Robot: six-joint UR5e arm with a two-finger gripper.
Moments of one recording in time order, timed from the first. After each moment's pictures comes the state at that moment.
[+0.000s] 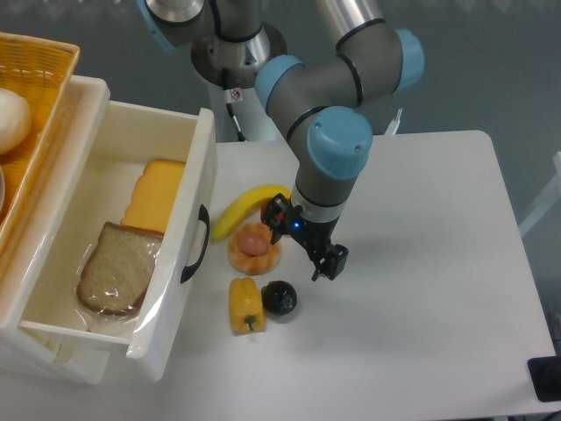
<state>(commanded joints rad) 2.48 -1.90 -1.64 -1.17 1.48 1.41</state>
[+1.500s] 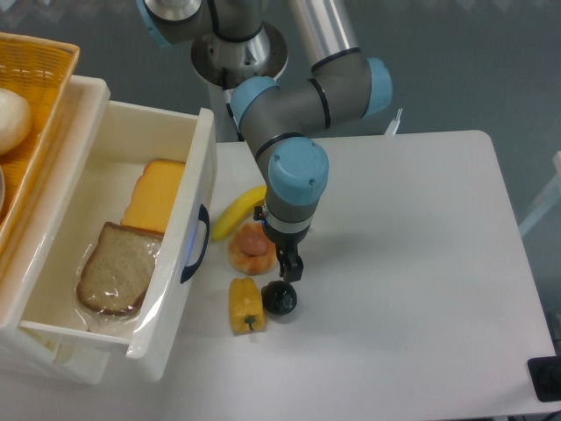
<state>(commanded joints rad) 2.41 -1.94 -1.74 -1.16 1.52 1.85</state>
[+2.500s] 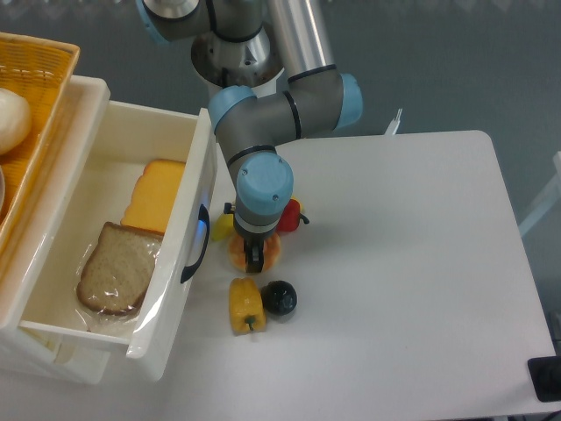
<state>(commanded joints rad) 2.35 -1.93 -1.83 -1.17 1.52 1.86</state>
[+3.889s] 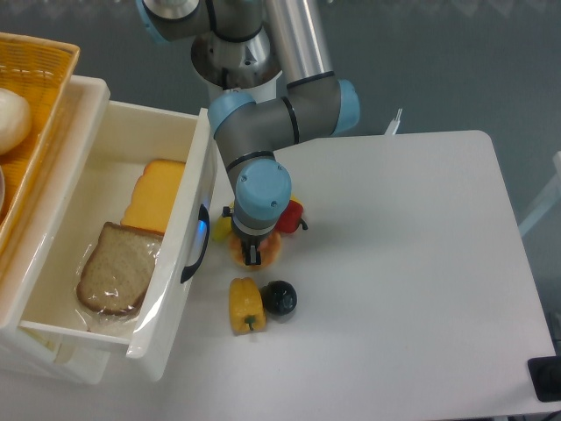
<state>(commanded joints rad) 2.35 -1.95 -1.82 -1.16 1.51 1.81</state>
